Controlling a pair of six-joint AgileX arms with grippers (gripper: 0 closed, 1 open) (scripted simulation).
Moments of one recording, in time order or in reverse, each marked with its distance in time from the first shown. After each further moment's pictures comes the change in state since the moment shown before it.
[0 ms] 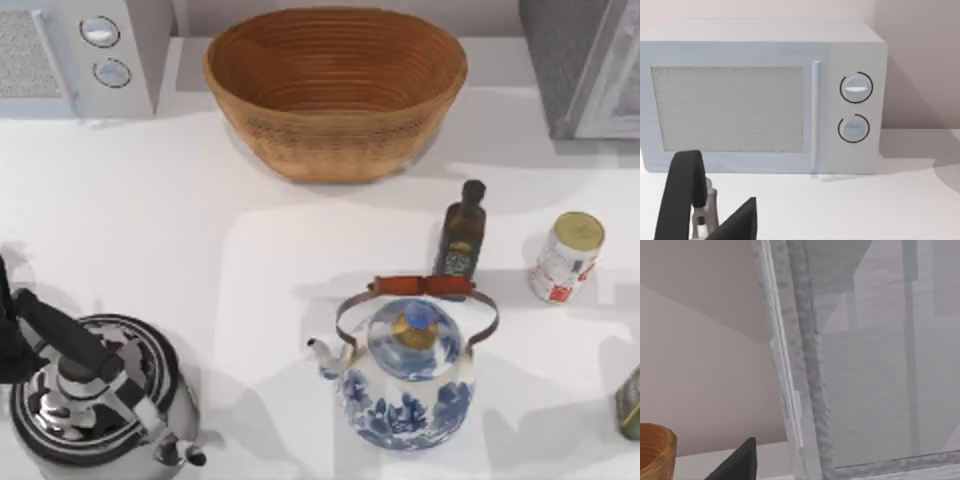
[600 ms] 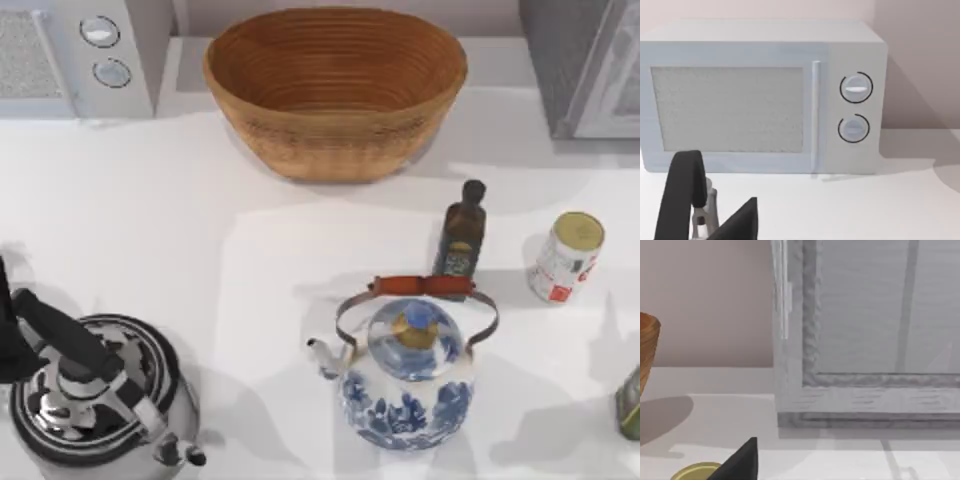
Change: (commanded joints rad) left arm 0.000 0.000 0.000 0.000 0.000 0.000; right arm -0.130 -0.367 -0.227 -0.220 -0.179 -0.144
